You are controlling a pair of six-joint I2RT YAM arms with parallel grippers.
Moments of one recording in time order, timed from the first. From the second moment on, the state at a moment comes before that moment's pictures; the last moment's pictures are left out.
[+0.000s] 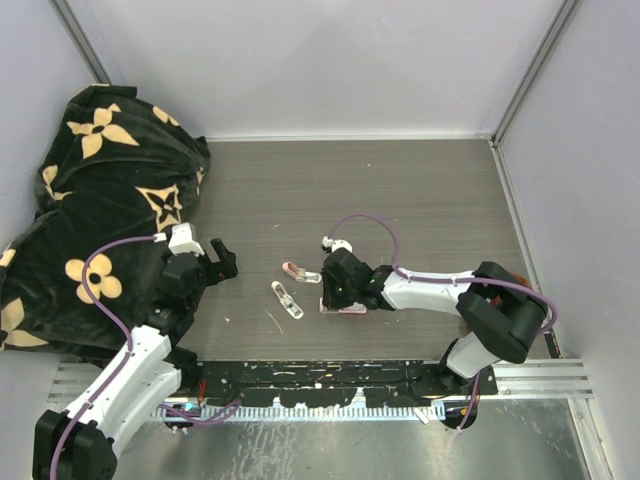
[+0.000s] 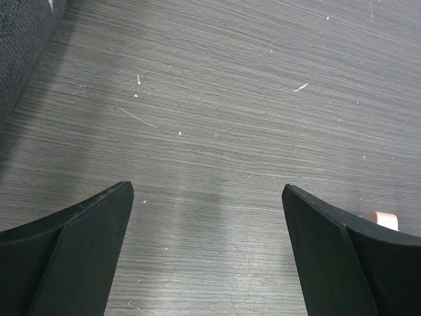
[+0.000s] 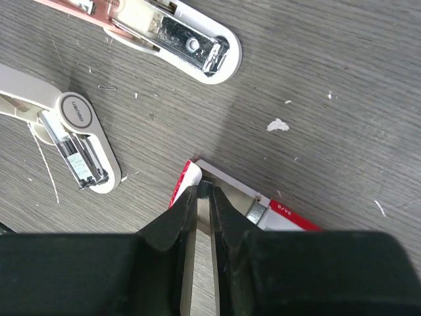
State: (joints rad) left arm -0.31 0.68 0.32 -0.05 -0.26 -0.43; right arm 0.92 1.53 0.72 -0.11 0.04 0.62
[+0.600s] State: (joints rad) left arm -0.31 0.68 0.32 -0.05 -0.26 -0.43; right arm 0.89 1.49 0.67 -0.06 0.02 0.67
